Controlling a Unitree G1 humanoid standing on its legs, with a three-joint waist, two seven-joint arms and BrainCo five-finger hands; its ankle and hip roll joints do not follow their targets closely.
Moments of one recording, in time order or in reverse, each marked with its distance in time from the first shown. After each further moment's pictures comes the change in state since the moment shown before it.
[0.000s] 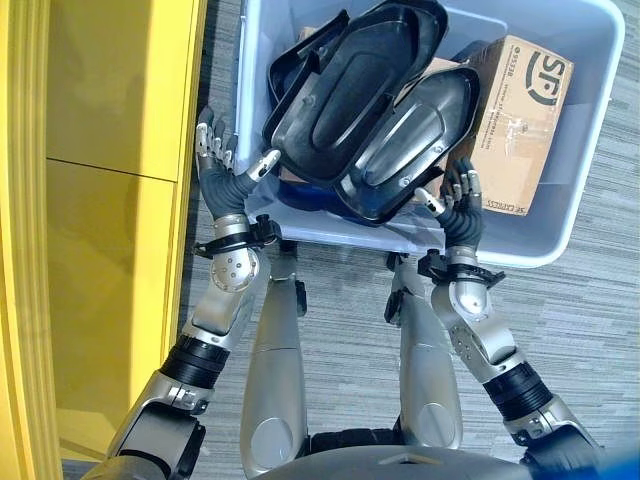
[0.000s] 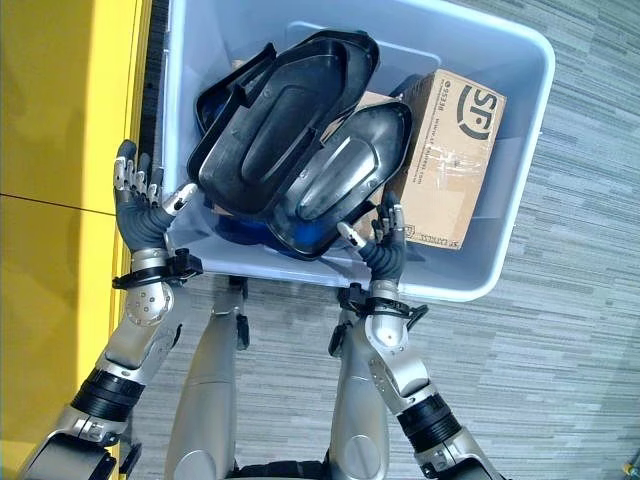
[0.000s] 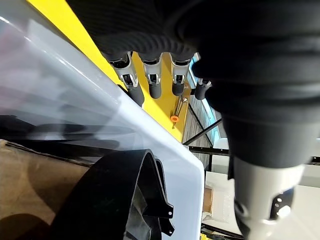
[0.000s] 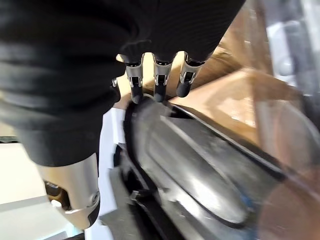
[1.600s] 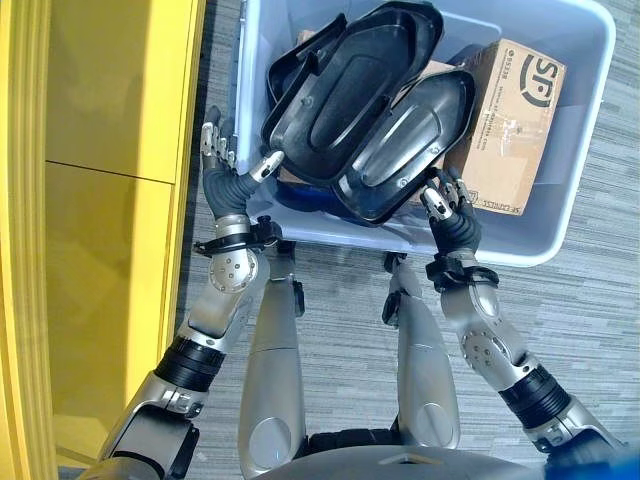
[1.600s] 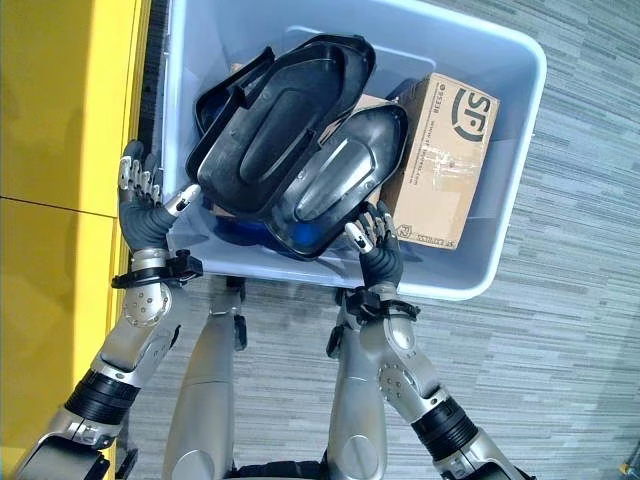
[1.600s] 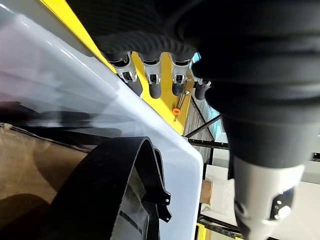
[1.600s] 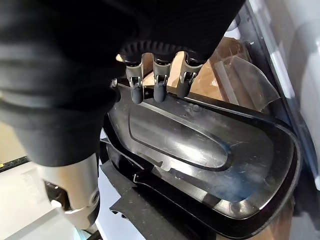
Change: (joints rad) left arm 0.004 0.028 -0.024 -0.045 -0.061 0.042 -0.010; right arm -0.015 -0.104 0.140 0.001 0.504 -0.058 0.127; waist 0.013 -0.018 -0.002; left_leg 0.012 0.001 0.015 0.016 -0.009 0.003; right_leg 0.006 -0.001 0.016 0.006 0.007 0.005
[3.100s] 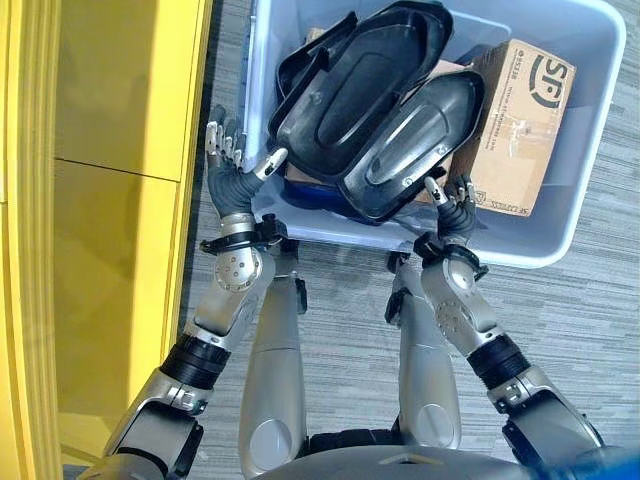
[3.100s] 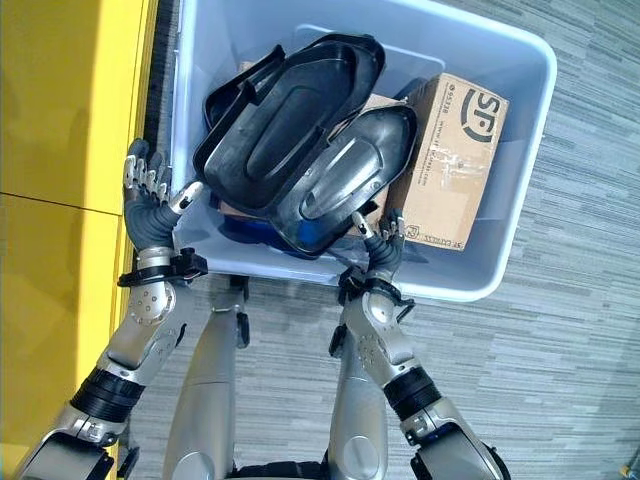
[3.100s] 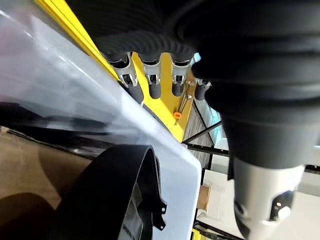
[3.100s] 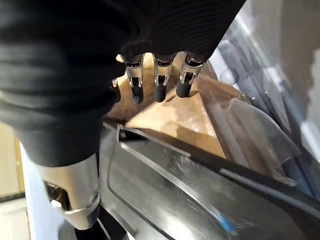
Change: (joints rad) left arm -0.022 -0.013 -0.019 0.006 -0.018 -0.028 0.010; right arm -0.189 0.163 -0.096 0.315 -0.200 0.025 -0.254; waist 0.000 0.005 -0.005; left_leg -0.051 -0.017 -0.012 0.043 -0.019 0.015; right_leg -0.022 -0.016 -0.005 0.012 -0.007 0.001
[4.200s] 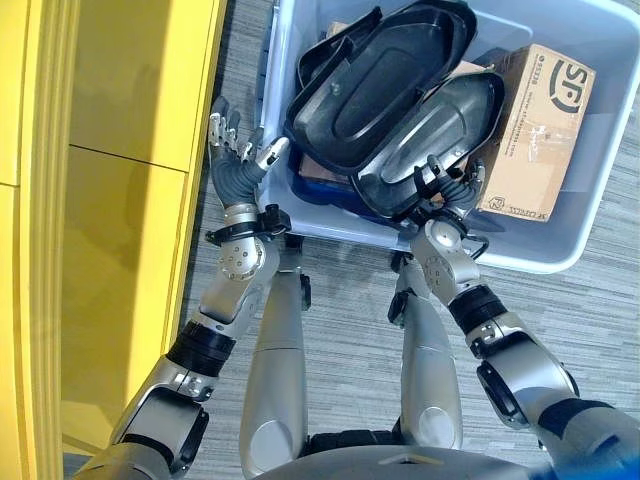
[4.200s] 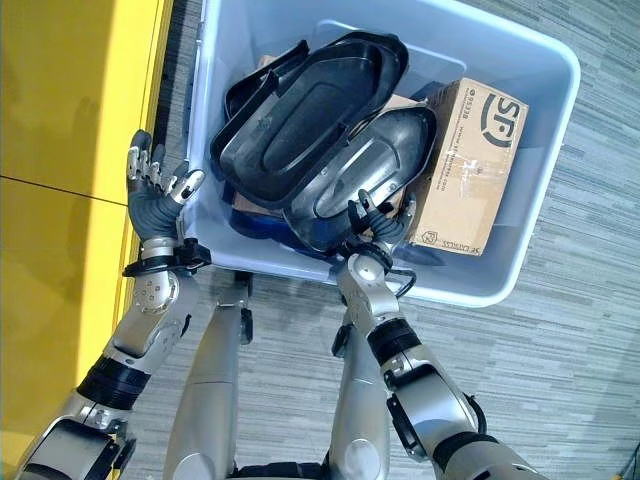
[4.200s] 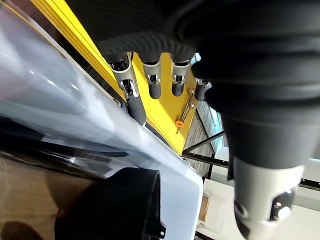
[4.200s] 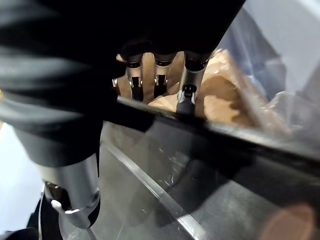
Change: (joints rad) left arm -0.055 -0.016 -0.023 0.061 -0.031 -0.015 -0.003; right arm -0.318 0.085 -0.118 0.424 -0.149 0.069 -0.176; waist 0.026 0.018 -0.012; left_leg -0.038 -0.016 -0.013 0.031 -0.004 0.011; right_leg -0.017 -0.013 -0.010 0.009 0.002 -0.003
